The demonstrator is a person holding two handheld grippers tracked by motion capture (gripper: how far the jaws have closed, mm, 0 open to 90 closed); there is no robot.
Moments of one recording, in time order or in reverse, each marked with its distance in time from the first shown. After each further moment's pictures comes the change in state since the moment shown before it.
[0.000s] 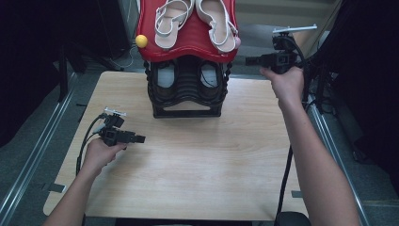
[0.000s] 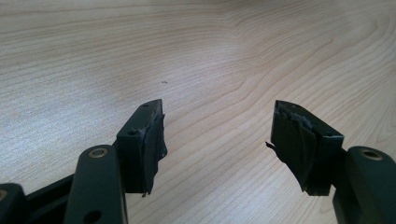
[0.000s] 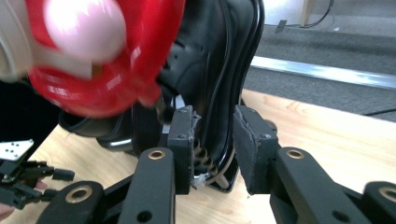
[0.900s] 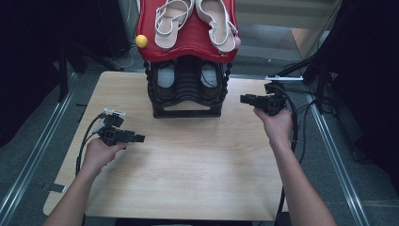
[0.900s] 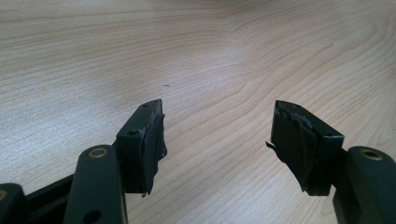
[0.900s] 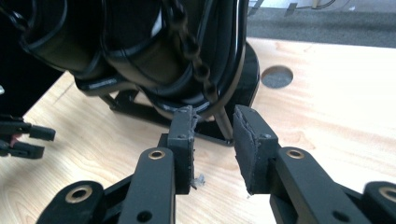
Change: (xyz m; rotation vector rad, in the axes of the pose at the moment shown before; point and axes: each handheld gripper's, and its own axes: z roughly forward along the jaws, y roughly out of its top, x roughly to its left) left arm 0.001 0.000 -0.001 -0.011 0.004 0.008; right arm -0.018 -0.112 0.032 0.001 0.025 0.006
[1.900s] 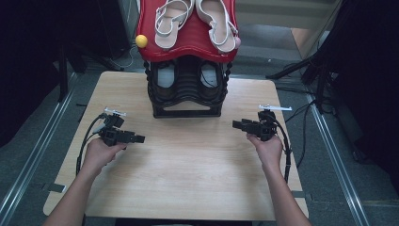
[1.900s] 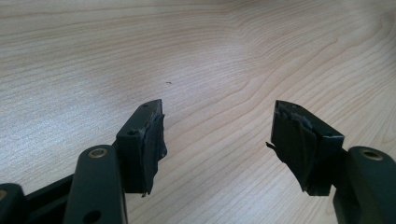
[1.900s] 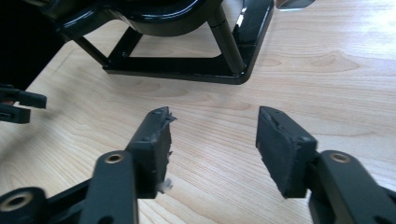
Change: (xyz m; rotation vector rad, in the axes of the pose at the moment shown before) left arm 0.001 0.000 0.002 0.013 0.003 0.004; right arm -0.019 -0.084 0.034 0.022 0.070 0.095
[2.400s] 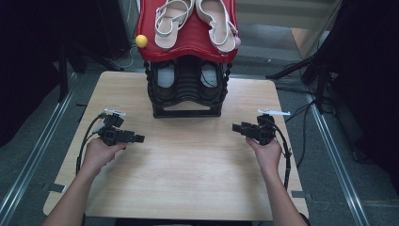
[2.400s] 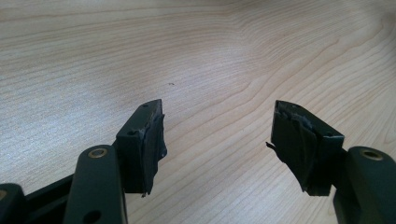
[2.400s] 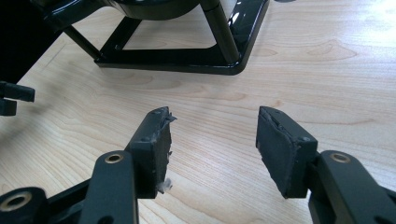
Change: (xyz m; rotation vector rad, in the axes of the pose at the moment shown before) left arm 0.001 0.000 0.000 -0.006 0.006 0.000; right arm -0.003 -0.014 0.004 -0.011 -0.022 -0.015
